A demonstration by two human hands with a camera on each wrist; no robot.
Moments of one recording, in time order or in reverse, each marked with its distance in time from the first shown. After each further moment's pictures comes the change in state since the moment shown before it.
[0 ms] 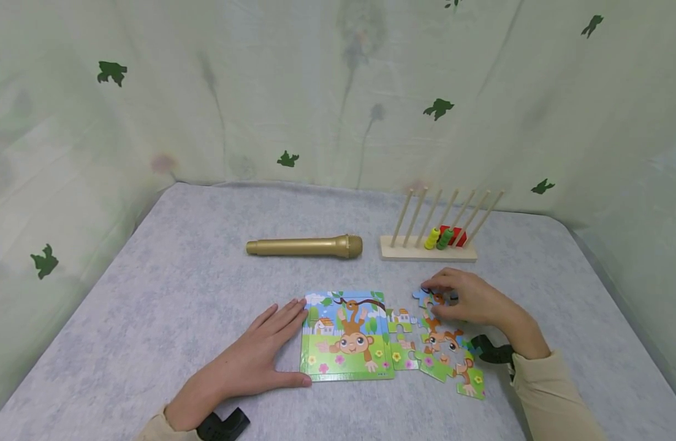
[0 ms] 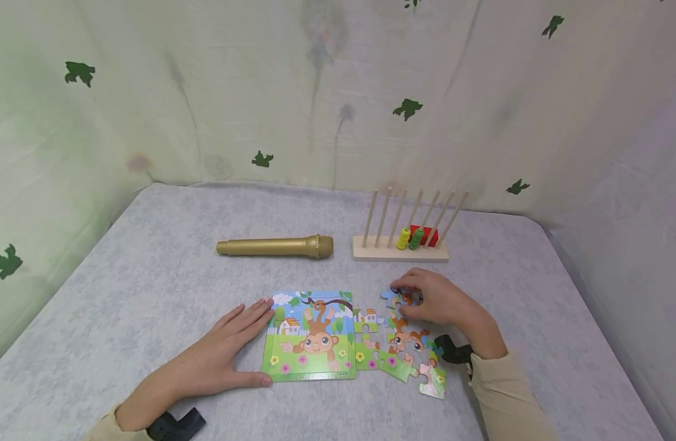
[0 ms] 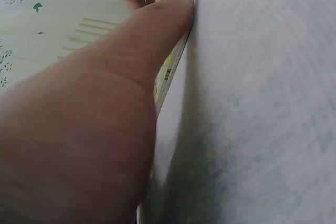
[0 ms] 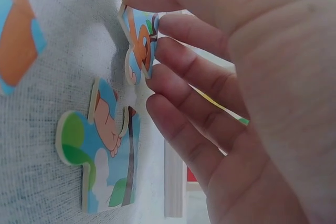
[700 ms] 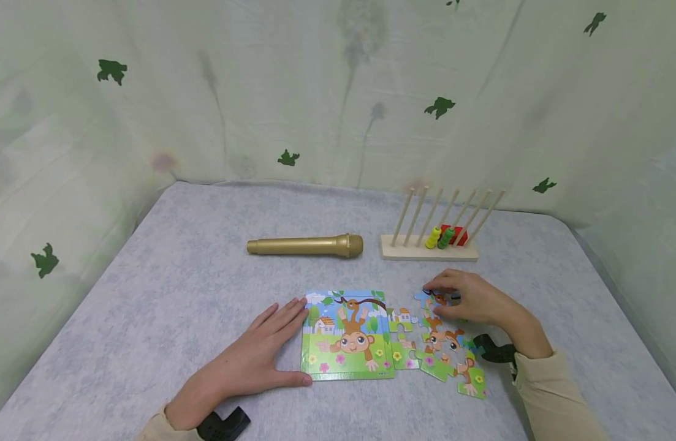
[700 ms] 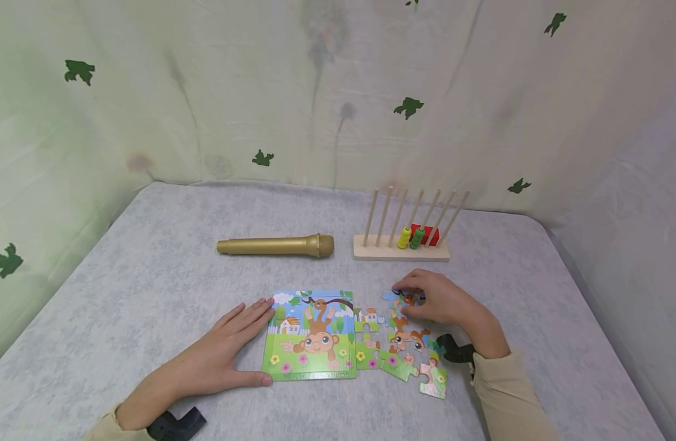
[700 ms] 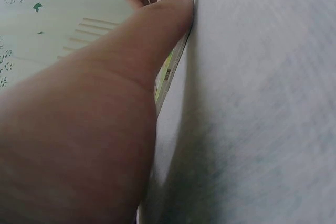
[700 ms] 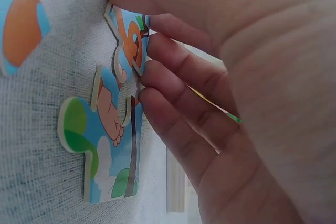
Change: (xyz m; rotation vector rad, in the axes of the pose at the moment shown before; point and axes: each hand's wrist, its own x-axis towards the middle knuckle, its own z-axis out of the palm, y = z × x) left_hand 0.002 -0.001 0.001 0.006 0.009 0.007; right_hand -0.003 0.000 -0.002 0.026 -0.016 -0.012
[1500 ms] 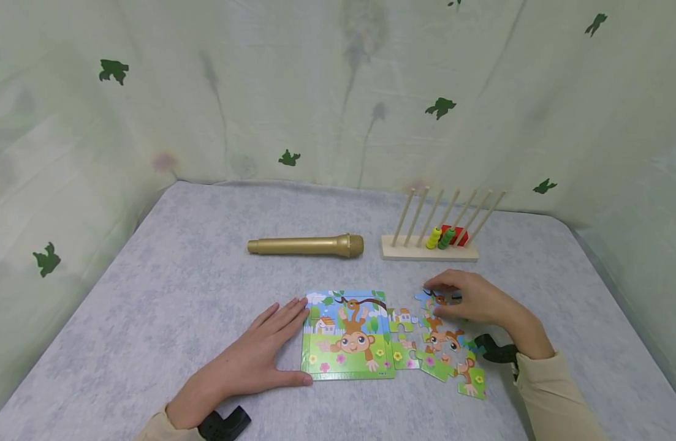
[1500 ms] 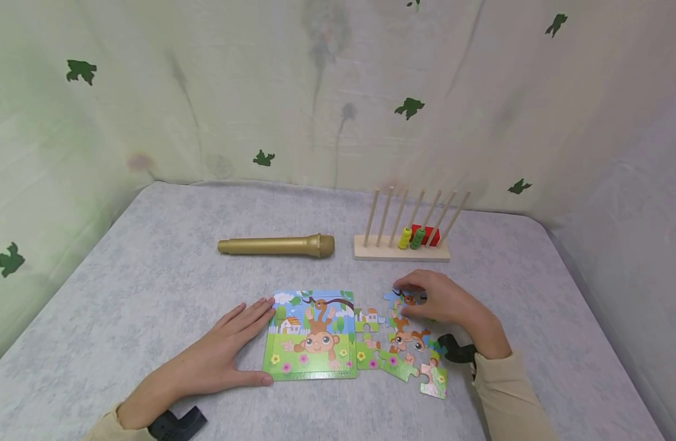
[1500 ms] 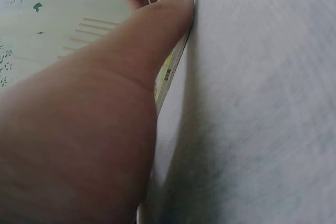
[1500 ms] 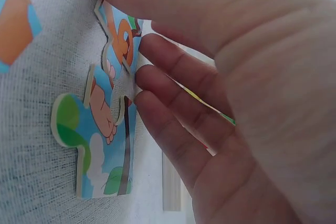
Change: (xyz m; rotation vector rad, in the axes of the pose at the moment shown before) left_hand -0.001 0.000 0.000 -0.005 0.013 0.013; right_hand -0.001 0.000 -0.001 0.017 0.013 0.020
